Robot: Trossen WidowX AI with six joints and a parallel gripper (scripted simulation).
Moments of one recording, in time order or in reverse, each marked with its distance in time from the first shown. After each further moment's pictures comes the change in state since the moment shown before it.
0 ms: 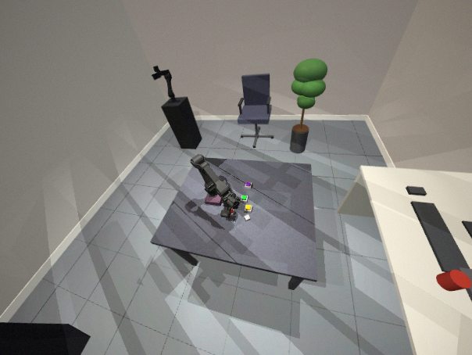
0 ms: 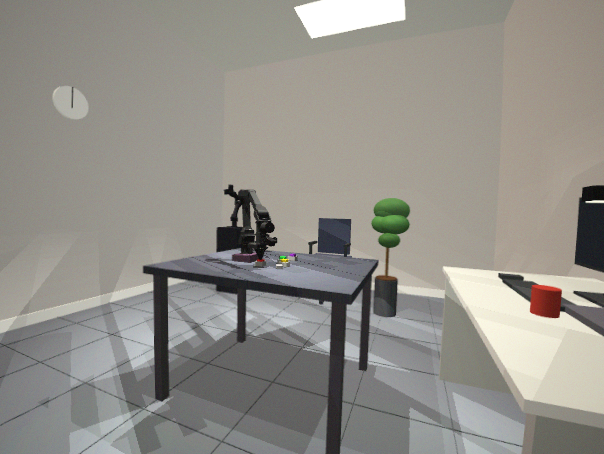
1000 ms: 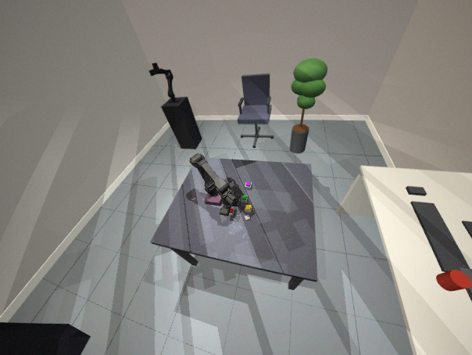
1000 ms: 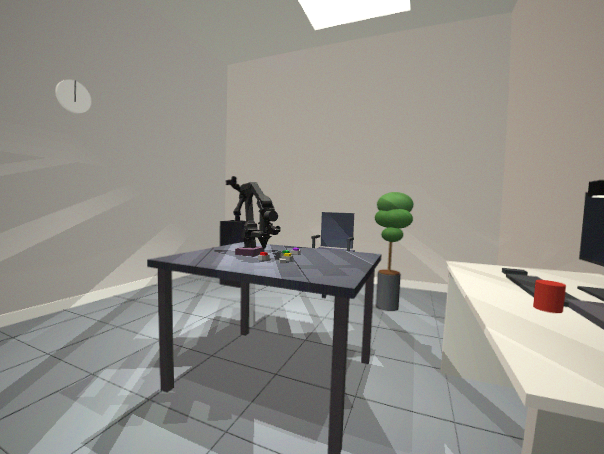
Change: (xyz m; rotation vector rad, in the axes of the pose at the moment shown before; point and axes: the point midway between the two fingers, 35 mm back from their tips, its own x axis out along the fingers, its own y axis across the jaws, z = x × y) arm -0.030 -0.001 0.001 0.000 -0.004 -0.003
